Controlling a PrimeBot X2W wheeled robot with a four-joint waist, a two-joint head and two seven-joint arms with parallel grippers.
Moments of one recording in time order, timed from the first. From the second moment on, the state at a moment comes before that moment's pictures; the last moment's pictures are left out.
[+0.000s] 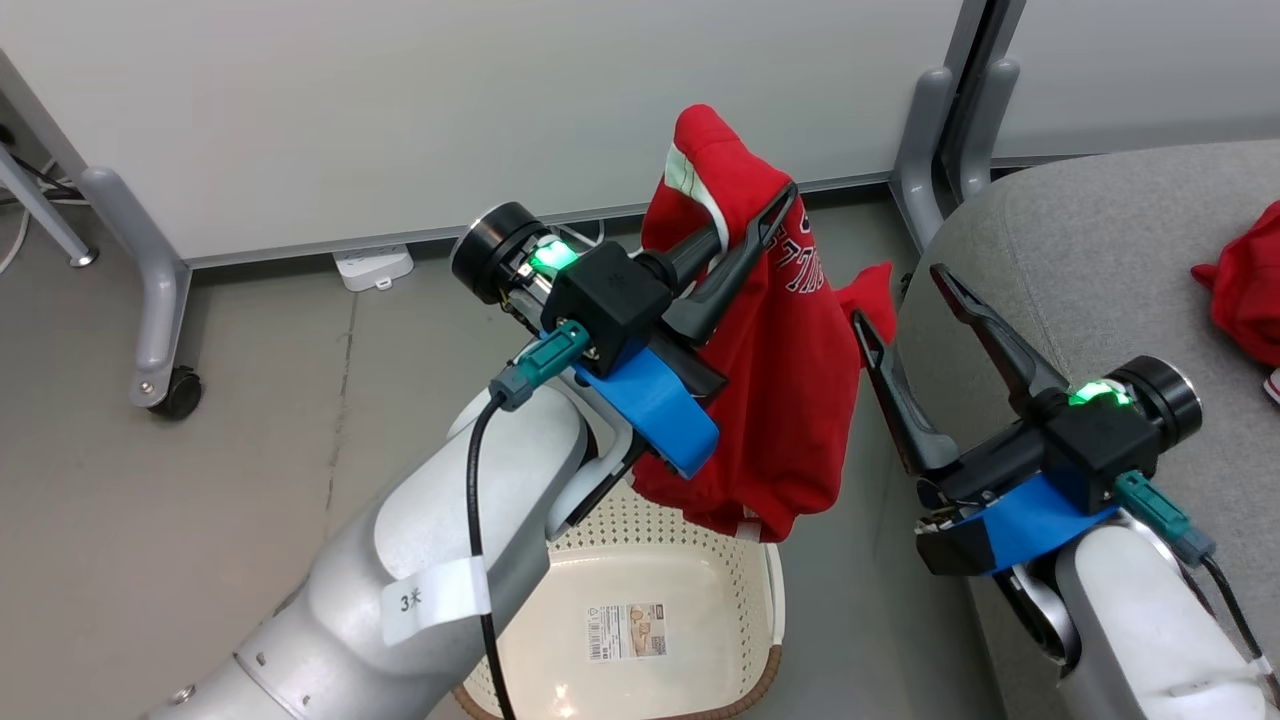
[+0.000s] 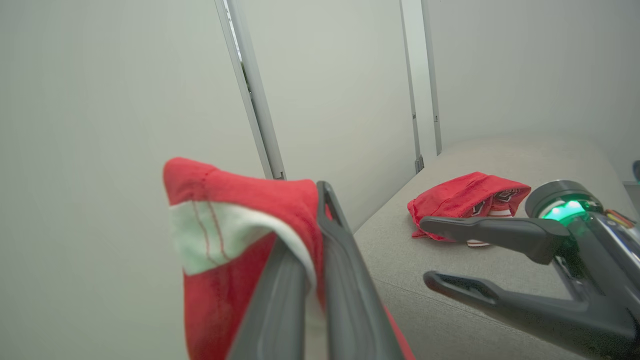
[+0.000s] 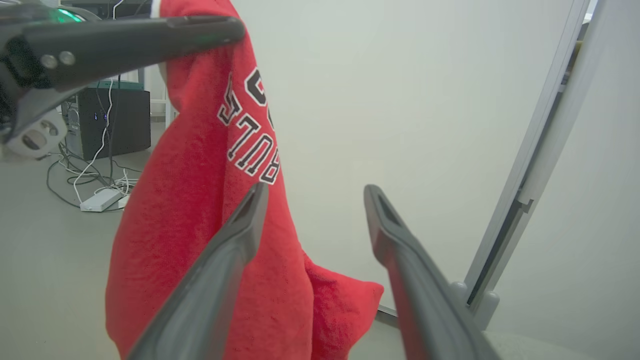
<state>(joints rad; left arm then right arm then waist) -0.82 0.12 -0.83 0.42 -0.47 -0.13 -0.26 -0.36 -0.24 0.28 0.16 0.11 0.13 -0.26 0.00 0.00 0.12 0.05</state>
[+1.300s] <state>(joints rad) -0.82 0.10 -0.88 0.37 -0.44 -0.13 -0.26 -0.60 -0.31 0.58 0.42 0.18 0.13 -0.26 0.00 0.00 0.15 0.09</state>
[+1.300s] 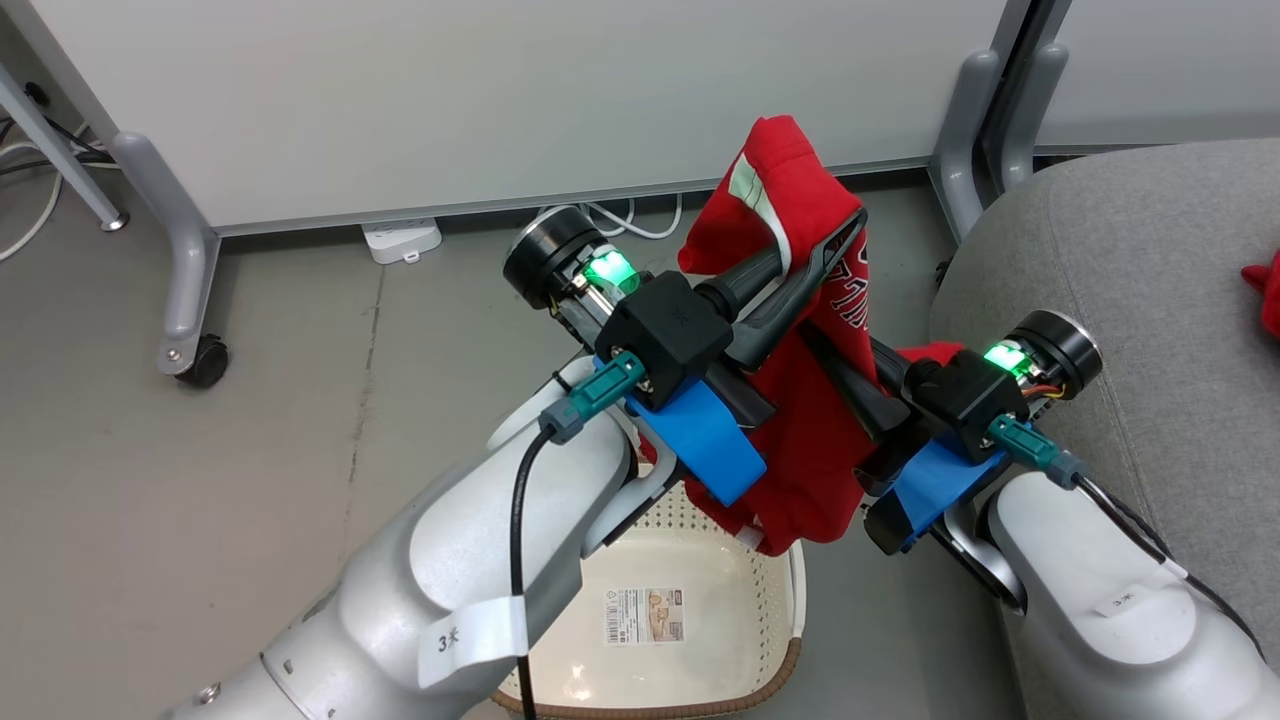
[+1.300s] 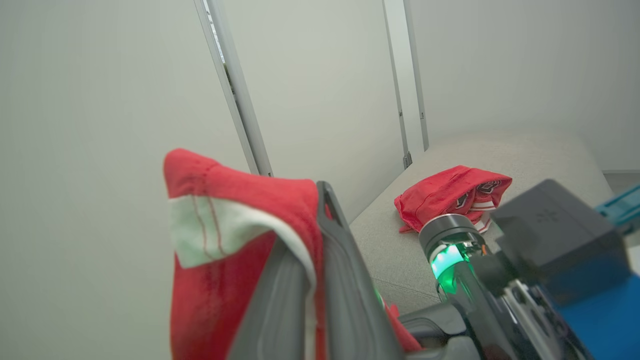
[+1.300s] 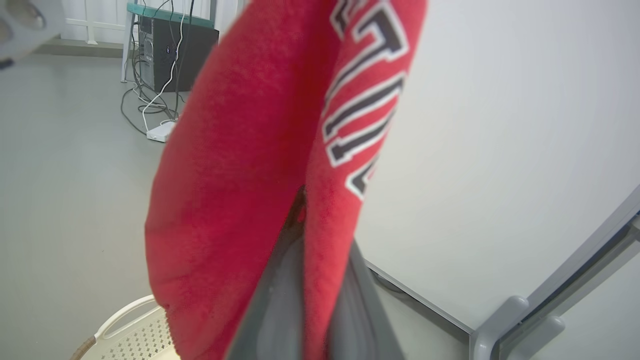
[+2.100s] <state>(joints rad) -0.81 0.11 -0.88 0.38 -0.44 -0.13 -0.26 -0.59 -0.31 0.57 0.41 0.19 0.13 -0.26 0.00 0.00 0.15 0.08</state>
